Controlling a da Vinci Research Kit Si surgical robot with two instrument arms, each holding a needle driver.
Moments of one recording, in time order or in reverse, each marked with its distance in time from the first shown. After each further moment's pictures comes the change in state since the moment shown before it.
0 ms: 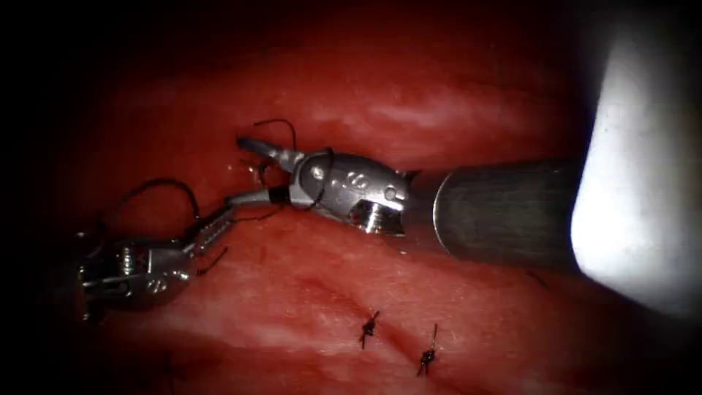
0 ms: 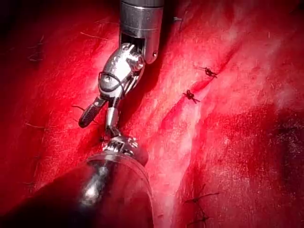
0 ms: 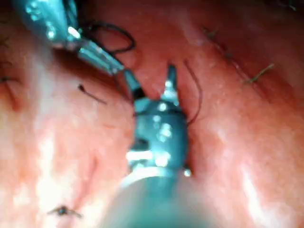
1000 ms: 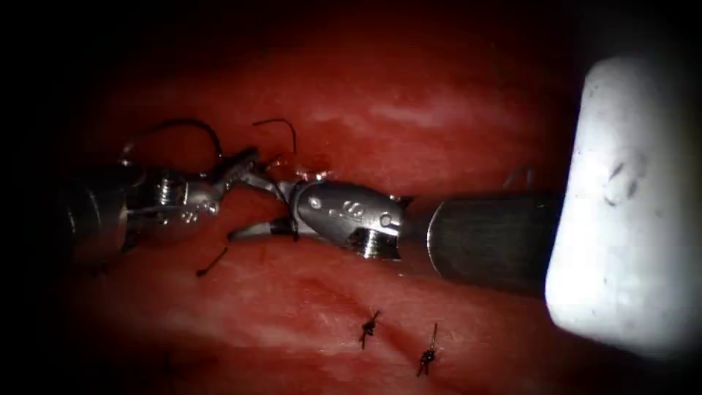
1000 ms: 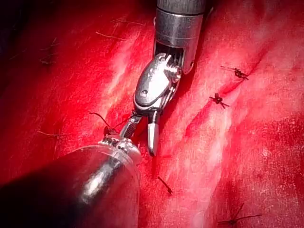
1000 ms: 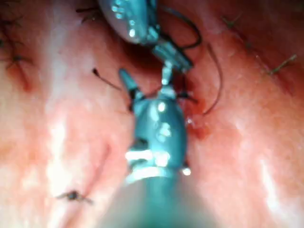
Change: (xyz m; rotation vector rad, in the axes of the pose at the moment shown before) right arm -0.002 -0.002 0.000 0.182 0.059 -0.056; left arm -0.002 0.000 0.008 -0.105 0.008 0.203
